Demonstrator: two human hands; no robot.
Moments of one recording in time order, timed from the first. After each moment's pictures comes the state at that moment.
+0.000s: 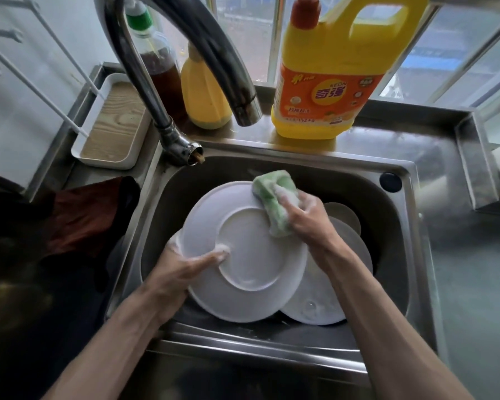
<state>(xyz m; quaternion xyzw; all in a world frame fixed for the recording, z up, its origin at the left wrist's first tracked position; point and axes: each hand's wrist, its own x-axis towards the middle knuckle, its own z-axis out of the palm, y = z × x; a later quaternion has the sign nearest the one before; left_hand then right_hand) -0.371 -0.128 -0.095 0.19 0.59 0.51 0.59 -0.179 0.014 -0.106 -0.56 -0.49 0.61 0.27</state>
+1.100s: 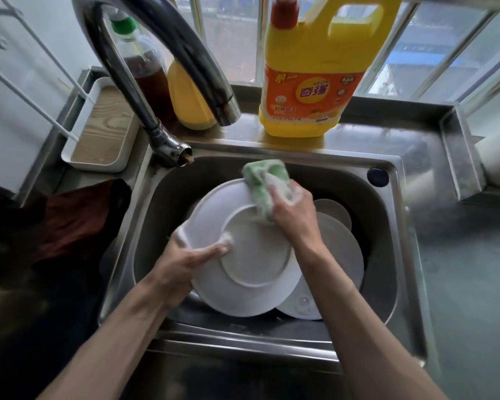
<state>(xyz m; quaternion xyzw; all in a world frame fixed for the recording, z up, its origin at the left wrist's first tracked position) -0.354 -0.112 -0.081 0.20 0.57 0.52 0.60 -0.191 0.011 -0.103 -0.63 -0.53 0.48 0.29</state>
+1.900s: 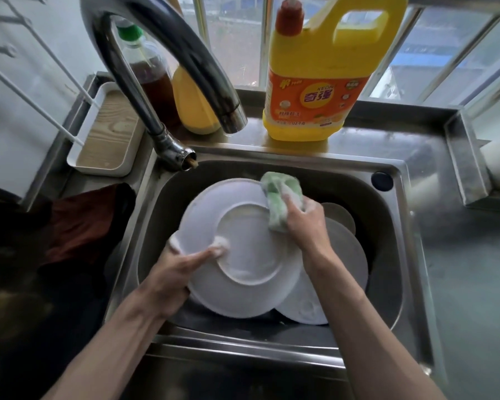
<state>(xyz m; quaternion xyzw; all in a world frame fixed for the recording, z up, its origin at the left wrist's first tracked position) -0.366 -0.119 -0.084 0.16 0.58 0.52 0.60 -0.181 0.011 -0.121 -0.64 -0.43 0.56 0.30</state>
